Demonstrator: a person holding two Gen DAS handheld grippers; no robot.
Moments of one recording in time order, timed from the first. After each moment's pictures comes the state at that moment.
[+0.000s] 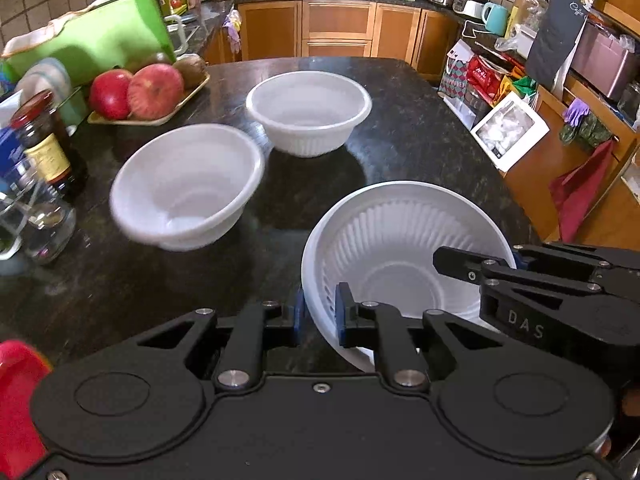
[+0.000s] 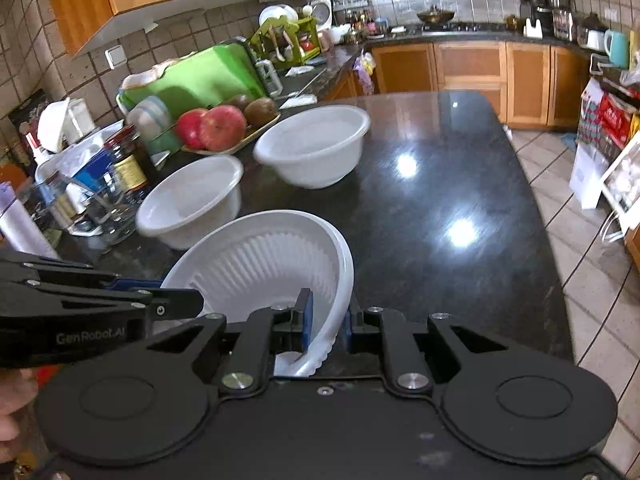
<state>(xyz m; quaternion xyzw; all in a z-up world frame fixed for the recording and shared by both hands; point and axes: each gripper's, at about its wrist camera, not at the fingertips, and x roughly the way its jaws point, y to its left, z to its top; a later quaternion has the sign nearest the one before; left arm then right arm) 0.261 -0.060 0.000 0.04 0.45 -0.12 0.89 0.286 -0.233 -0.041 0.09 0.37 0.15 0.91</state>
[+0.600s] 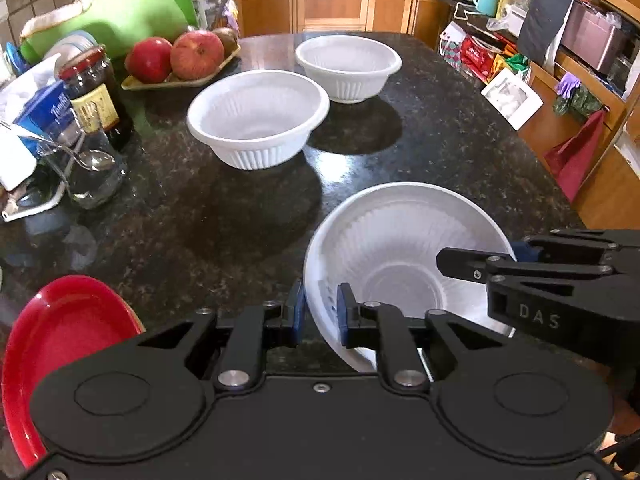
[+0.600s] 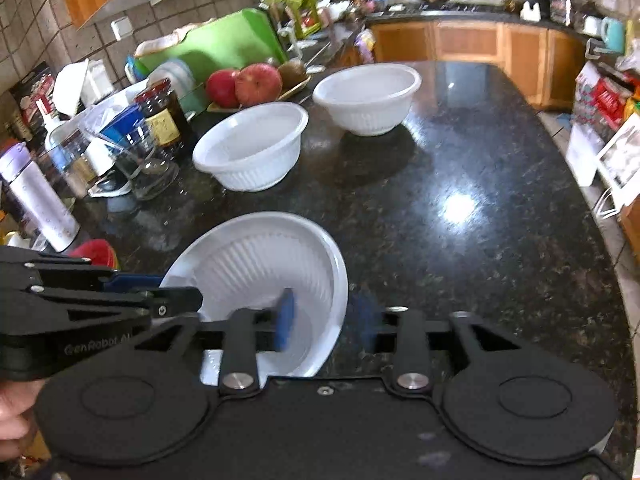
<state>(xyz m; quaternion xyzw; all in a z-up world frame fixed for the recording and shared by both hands) 0.216 0.000 -0.005 0.06 0.45 -0.13 0.88 0.239 -0.170 -0.038 0.08 0.39 0.13 0.91</state>
